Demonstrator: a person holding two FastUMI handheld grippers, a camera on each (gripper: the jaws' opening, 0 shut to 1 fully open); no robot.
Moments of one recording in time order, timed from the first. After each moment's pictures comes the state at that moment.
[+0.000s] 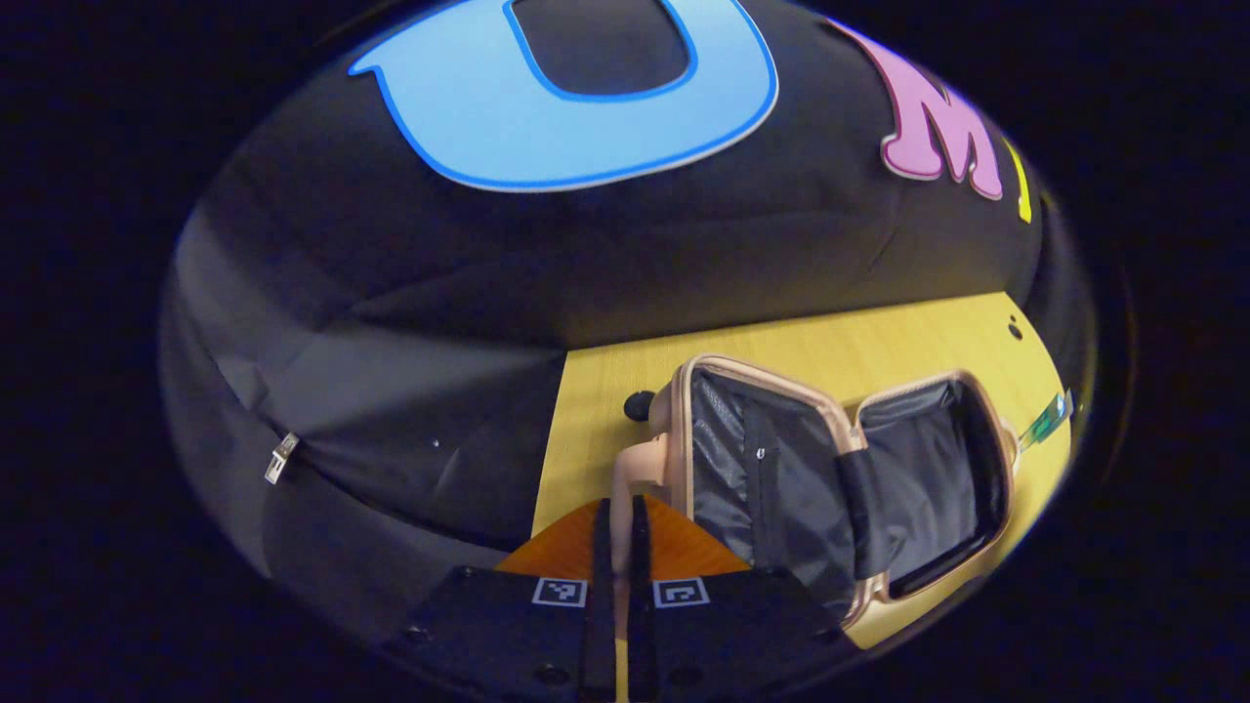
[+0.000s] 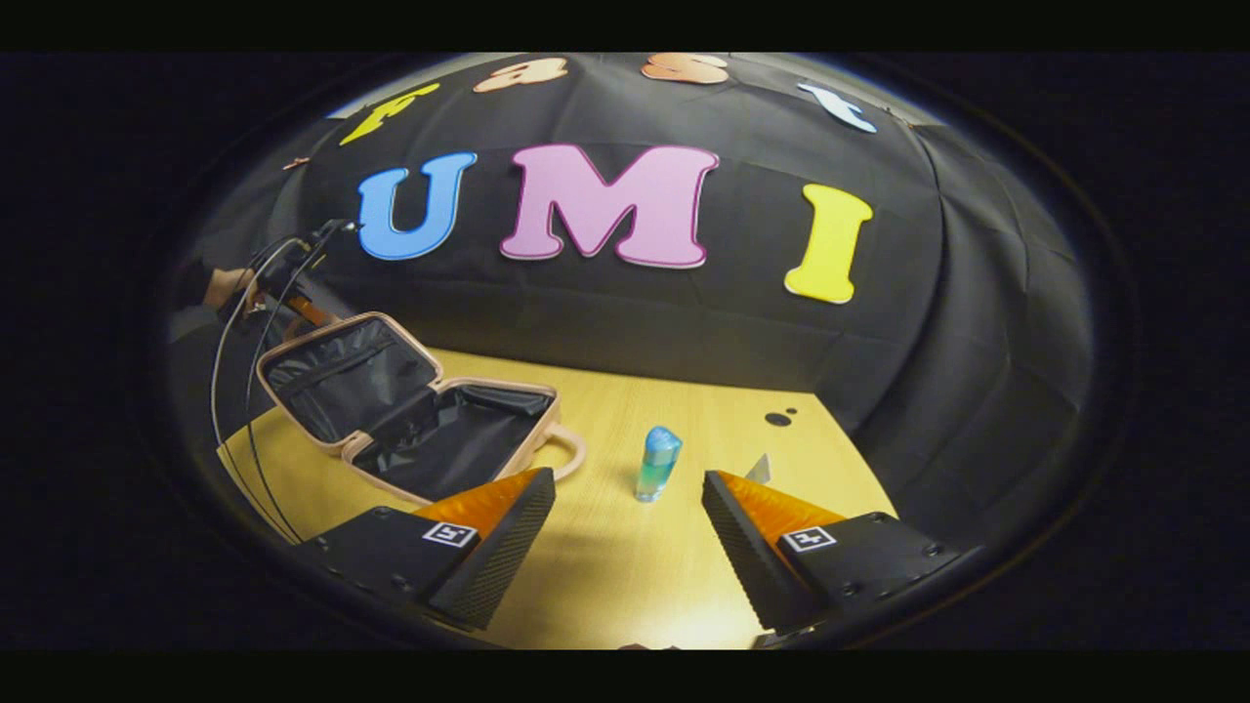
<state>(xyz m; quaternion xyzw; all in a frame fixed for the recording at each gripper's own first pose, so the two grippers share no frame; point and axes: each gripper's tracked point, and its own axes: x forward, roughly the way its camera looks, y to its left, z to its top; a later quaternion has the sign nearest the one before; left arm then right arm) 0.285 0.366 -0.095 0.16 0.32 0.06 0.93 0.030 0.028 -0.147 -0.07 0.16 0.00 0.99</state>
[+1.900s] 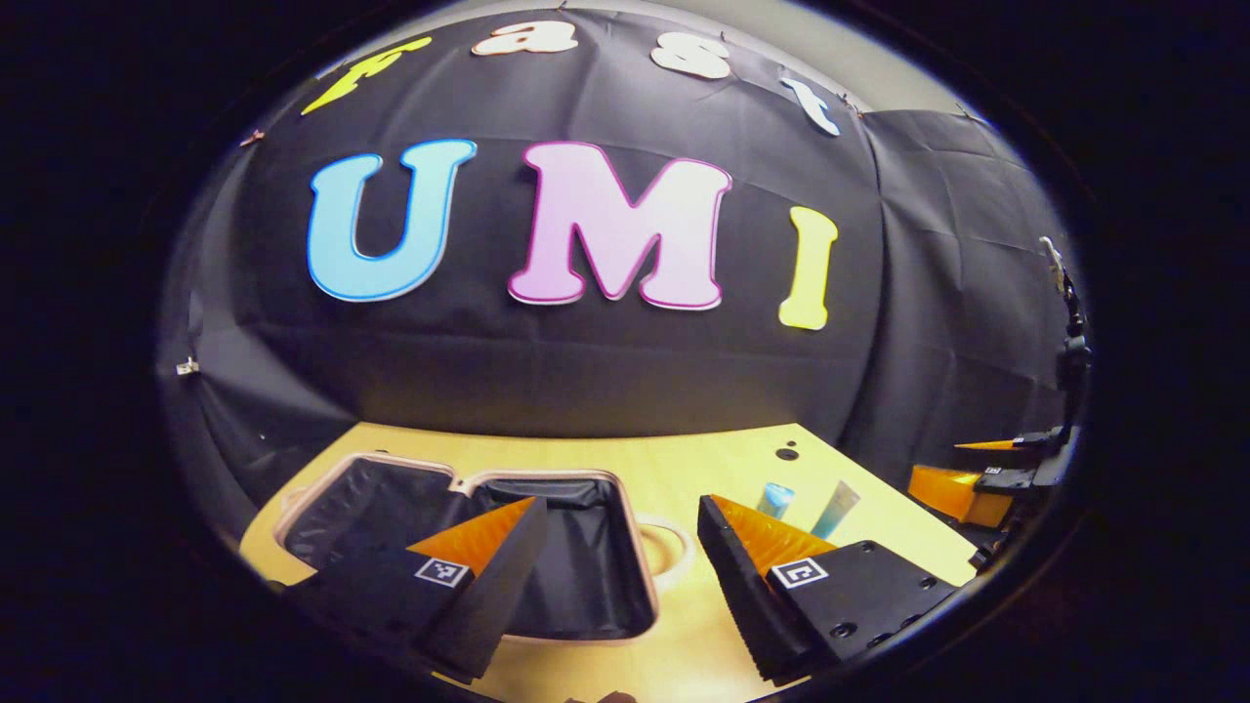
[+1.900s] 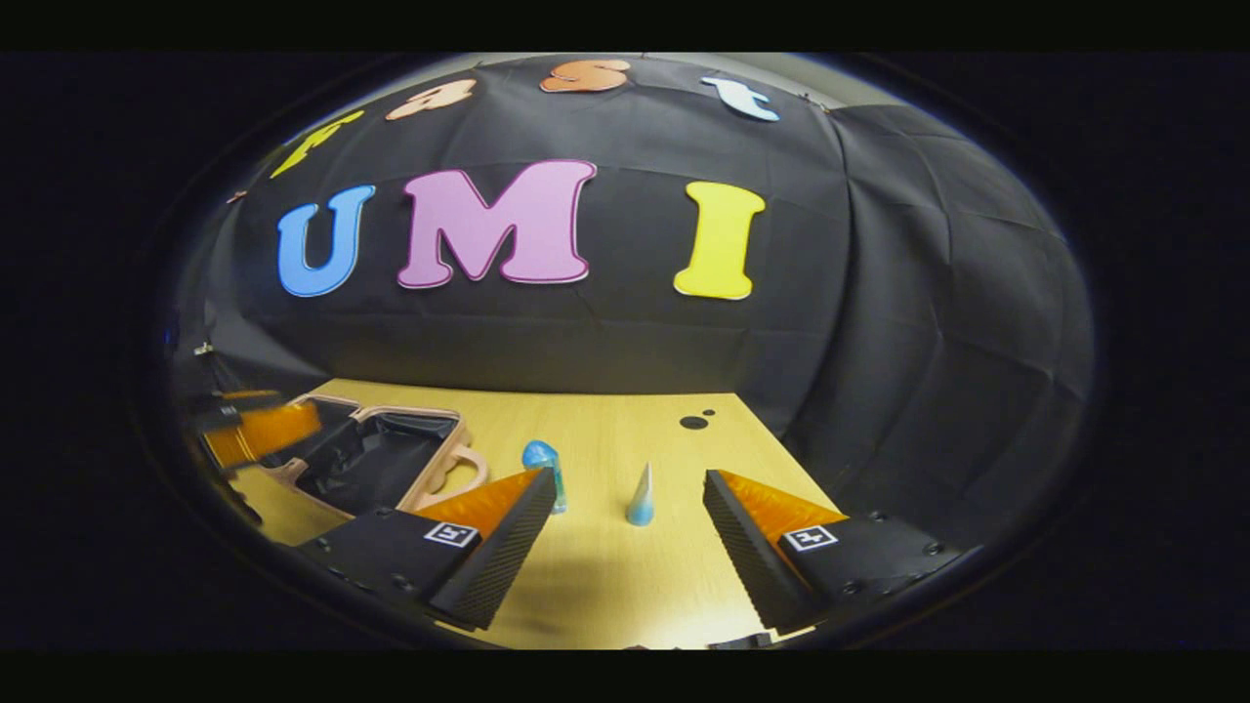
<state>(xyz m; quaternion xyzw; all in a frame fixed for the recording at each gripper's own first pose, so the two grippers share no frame) 0.113 -0.090 -0.114 0.01 0.06 -0.14 0.99 0.022 -0.088 -0.113 -0.02 0.11 -0.10 0.99</state>
